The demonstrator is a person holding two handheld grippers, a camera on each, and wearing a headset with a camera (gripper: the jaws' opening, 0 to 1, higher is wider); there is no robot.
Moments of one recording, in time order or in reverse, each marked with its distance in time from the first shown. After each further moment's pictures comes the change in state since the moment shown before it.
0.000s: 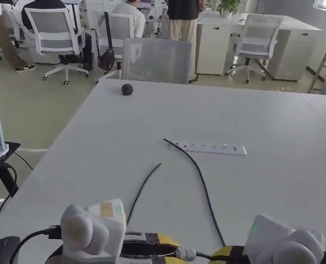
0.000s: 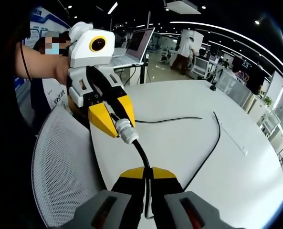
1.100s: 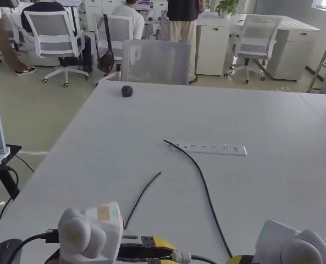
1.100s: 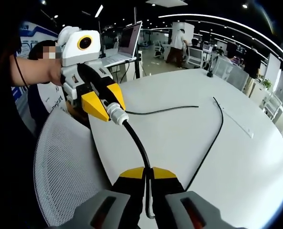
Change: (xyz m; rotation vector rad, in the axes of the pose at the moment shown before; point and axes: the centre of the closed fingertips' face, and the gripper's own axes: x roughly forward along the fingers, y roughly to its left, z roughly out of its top) left arm -0.007 0.005 -0.011 -0.010 0.026 0.017; right arm 0.006 0.004 -0.023 0.107 0.029 0.039
